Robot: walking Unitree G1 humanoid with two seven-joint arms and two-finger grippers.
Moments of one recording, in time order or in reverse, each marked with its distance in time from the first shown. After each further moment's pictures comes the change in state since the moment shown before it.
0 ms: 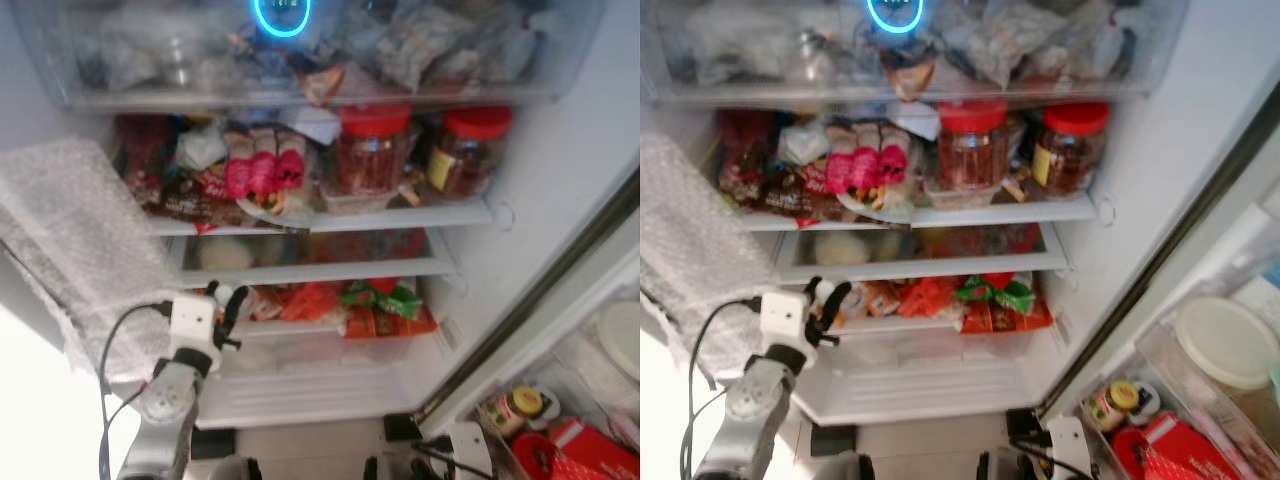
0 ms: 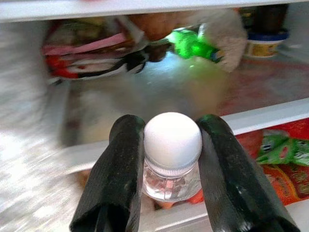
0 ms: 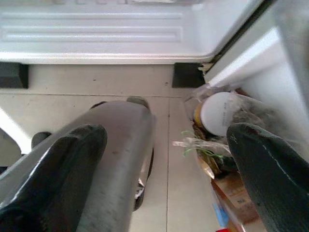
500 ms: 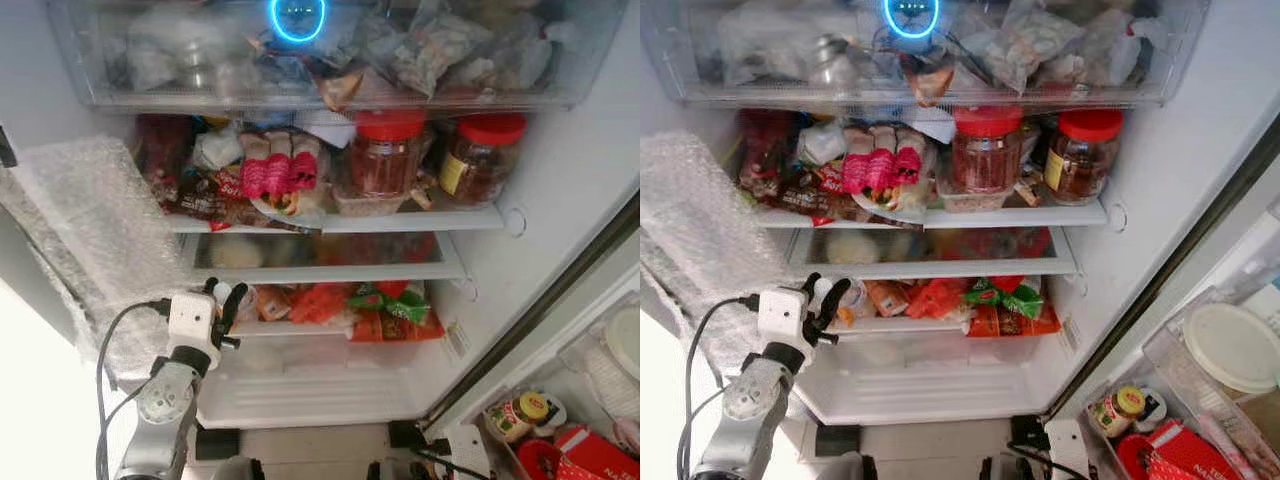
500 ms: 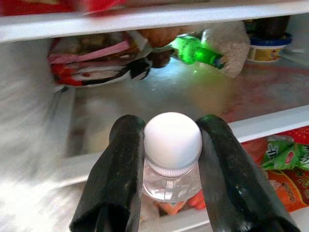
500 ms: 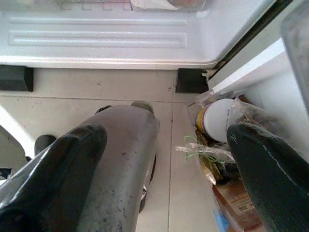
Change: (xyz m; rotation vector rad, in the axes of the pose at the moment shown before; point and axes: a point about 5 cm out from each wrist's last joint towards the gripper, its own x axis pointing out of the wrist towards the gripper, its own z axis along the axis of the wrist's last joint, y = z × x) left arm -0.001 0.003 0.000 0.001 0.002 0.009; right arm 0.001 0.002 0.001 -0.017 0.001 0.007
